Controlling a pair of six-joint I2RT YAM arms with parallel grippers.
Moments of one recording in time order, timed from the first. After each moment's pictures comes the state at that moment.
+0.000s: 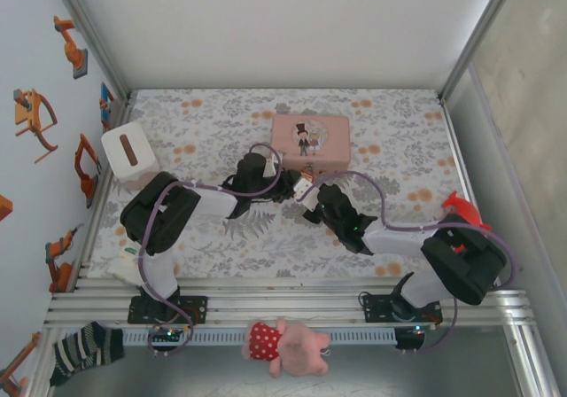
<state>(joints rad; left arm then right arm) -0.73 1.88 0.86 0.61 0.54 -1.27 0.82 1.43 0.50 0.44 0.25 -0.39</state>
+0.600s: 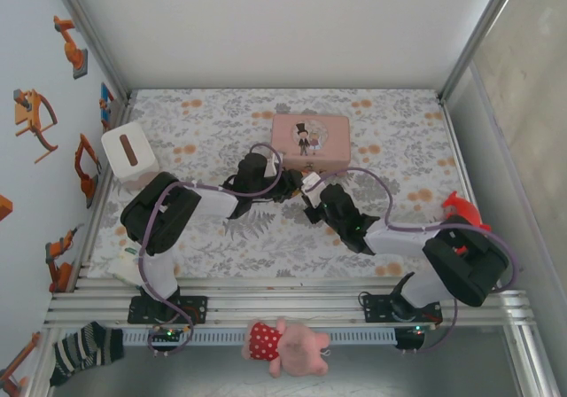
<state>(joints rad) -0.74 1.88 0.86 0.61 0.52 -1.28 0.79 1.41 0.48 0.44 0.20 -0.10</state>
